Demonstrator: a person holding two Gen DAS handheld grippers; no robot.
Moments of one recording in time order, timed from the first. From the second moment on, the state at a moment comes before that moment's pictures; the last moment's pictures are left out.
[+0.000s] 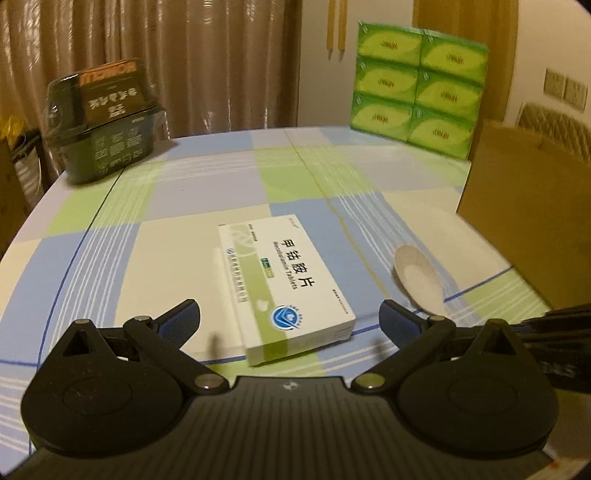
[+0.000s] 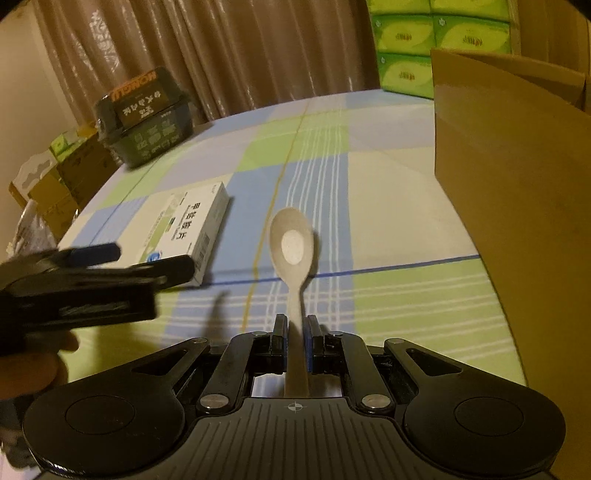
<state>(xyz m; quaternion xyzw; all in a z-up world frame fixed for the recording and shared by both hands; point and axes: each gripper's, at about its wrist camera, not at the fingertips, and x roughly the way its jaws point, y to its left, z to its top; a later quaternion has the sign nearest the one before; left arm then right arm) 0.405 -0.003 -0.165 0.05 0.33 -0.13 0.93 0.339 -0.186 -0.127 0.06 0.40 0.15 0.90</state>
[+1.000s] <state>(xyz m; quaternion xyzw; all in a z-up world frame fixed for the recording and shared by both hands) 0.277 -0.017 -0.153 0.09 0.39 -0.17 0.90 0.217 -0.205 -0.108 0.02 0.43 0.14 0.89</state>
